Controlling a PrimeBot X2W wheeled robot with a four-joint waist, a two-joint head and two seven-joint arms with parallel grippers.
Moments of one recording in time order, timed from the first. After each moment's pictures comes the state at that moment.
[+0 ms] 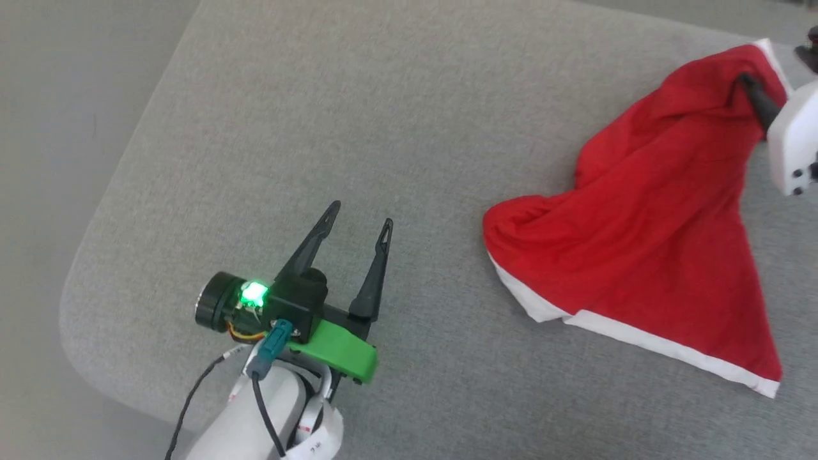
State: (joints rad) left arm -0.32 0.26 -0.55 0.09 -0.27 0.13 -0.26; right arm -0.86 -0.64 0.44 0.53 0.38 0.13 0.29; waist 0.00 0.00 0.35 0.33
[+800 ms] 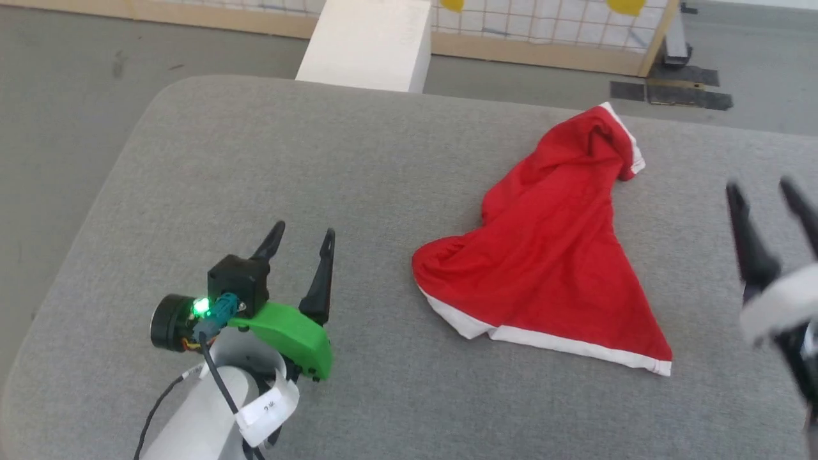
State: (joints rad) left arm -0.29 0.32 -0.47 0.09 -0.42 0.15 -0.08; right arm -0.22 -0.34 -0.09 0.05 0.37 0.13 0.10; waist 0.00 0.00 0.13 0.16
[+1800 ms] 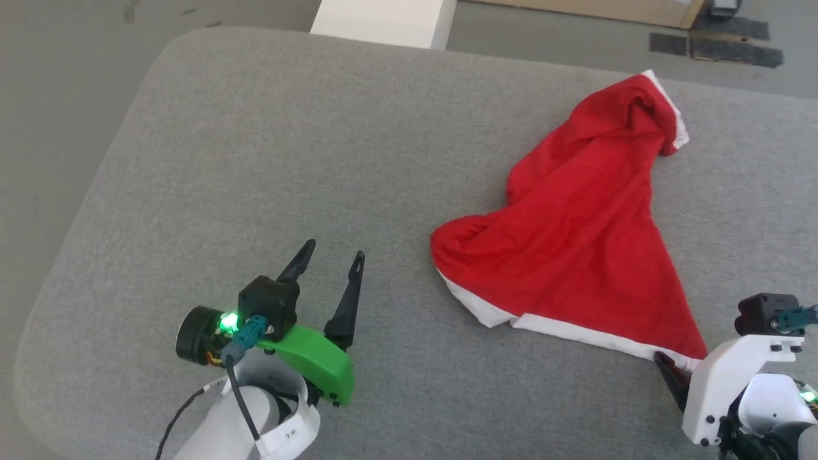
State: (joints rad) left arm -0.25 0.32 -0.54 0.05 -0.41 0.15 -0.09; right arm 0.01 -0.06 -0.20 -0.10 0.21 0.13 0.82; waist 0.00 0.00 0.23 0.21
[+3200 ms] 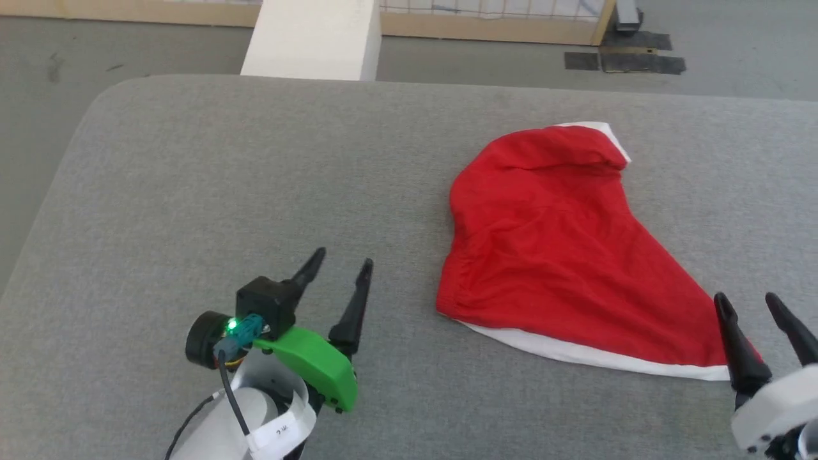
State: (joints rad) left arm -0.25 0.32 -0.55 0.06 -0.50 0.10 -0.08; right arm 0.11 -0.21 -0.18 -0.19 0.32 0.13 0.25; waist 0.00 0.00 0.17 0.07
